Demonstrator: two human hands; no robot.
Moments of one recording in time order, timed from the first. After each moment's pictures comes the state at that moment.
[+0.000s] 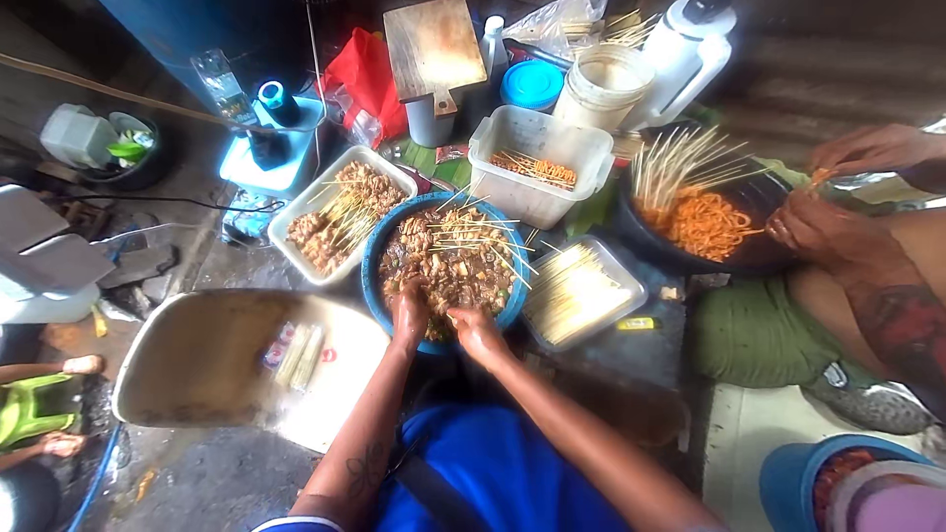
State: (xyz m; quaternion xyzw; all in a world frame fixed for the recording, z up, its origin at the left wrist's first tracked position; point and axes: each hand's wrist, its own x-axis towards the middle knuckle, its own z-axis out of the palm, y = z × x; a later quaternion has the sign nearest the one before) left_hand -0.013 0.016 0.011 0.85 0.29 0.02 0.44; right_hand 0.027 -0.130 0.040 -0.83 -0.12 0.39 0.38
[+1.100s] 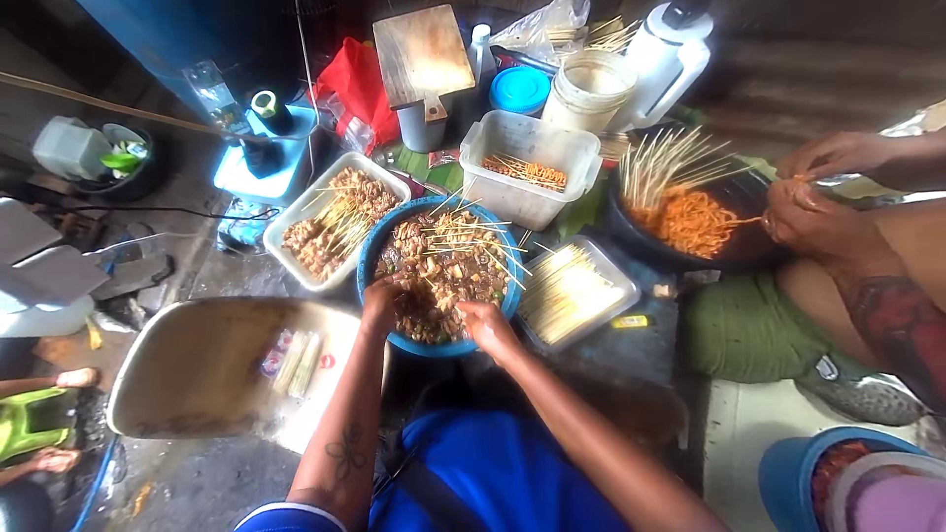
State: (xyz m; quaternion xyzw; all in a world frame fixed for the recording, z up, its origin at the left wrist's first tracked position) left_hand 0.001 0.059 0.012 0.51 0.47 0.04 0.72; right_hand 0.042 -0.144 0.042 -0.81 -0.06 0.39 0.43
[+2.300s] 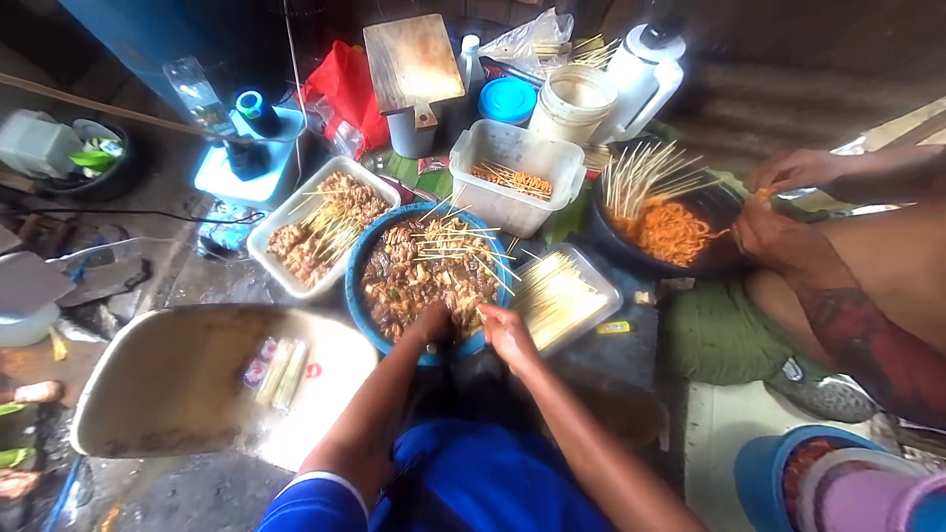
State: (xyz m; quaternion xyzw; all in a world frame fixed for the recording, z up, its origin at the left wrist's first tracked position) left_hand 0.040 -0.009 -0.017 0.85 0.08 -0.40 0.32; right_hand 0.052 -0.178 0.042 -0.83 0.00 0.32 0.45
